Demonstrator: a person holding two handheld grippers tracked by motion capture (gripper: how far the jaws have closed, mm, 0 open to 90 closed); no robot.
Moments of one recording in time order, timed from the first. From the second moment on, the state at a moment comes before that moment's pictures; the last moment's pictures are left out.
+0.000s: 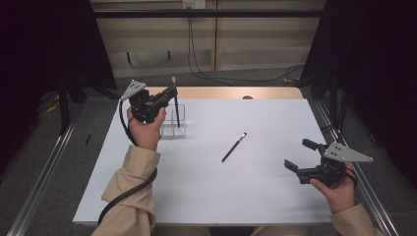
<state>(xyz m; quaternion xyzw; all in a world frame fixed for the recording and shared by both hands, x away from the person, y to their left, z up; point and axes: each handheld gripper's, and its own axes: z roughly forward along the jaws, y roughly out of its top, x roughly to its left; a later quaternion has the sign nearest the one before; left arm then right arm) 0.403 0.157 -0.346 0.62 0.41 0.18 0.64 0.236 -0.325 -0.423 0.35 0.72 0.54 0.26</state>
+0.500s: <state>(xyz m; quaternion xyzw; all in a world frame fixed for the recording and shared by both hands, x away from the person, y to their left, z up) 0.415 0.153 -0.341 0.62 0.40 0.19 0.65 0.237 -0.326 -0.424 0.35 0.72 0.54 0.26</state>
